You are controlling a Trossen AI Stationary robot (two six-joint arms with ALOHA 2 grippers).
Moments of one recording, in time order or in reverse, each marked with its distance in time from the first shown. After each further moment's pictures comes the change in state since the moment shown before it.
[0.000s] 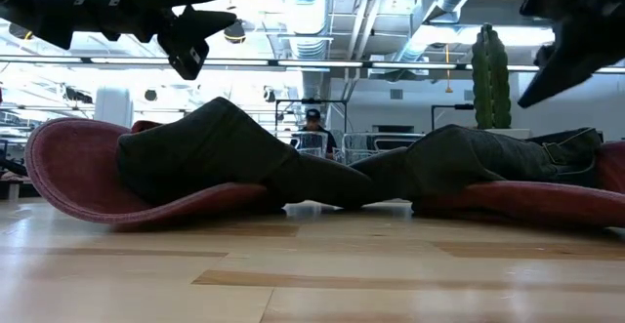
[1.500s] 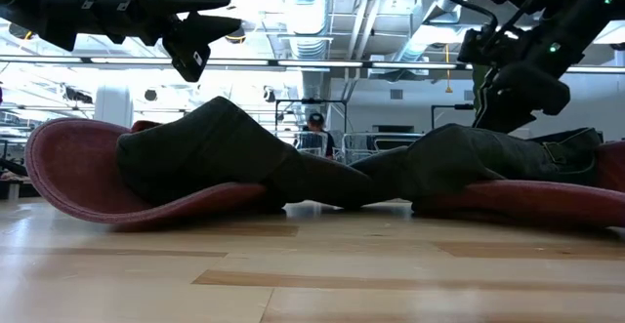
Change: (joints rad) left arm 0.030 -0.001 0.000 0.000 -0.004 0.005; right arm -0.318 0.292 0.000 0.257 -0.053 -0.373
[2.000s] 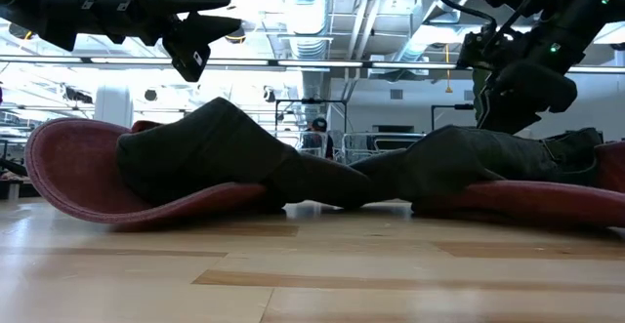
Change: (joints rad) left arm 0.000 0.000 0.000 0.000 0.000 0.004; right arm -0.012 0.002 0.000 -0.001 -0.085 0.003
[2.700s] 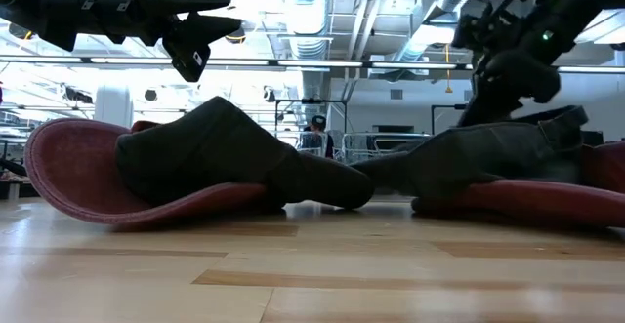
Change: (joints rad) left arm 0.000 0.000 0.000 0.000 0.000 0.000; right arm 0.025 0.000 0.060 -0.018 0.141 -0.079
